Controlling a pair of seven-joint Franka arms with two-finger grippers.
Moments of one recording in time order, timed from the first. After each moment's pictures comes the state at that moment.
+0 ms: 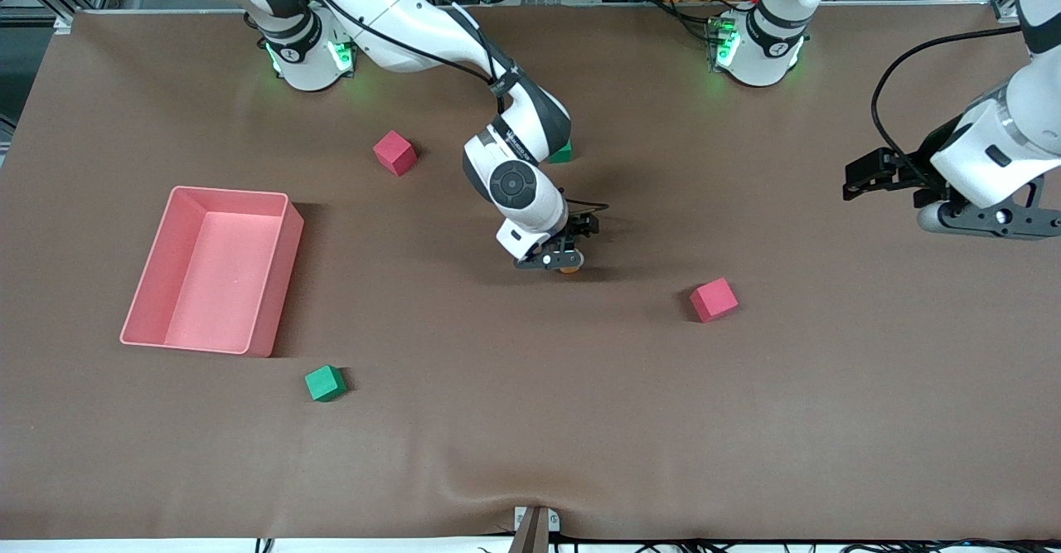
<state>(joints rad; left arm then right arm) 0.00 0.13 -0.14 -1.49 -0.07 1.51 -0.05 0.83 0.84 0.00 -1.43 0.40 2.33 0.58</state>
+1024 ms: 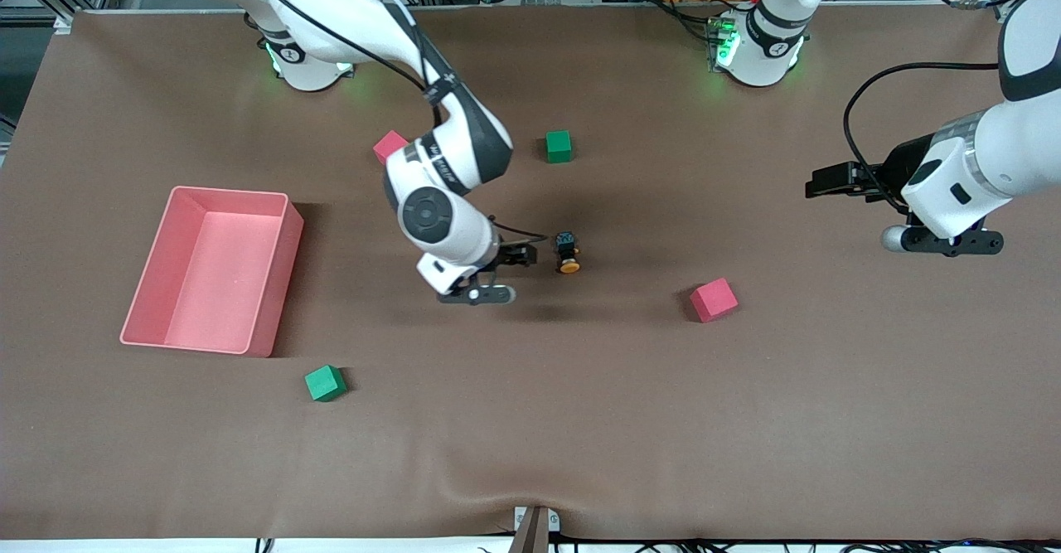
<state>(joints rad) 0.01 0.18 -0.13 -1.48 -0.20 1.43 -0.12 0.74 0.65 -0.16 -1.52 0.40 2.14 0.43</state>
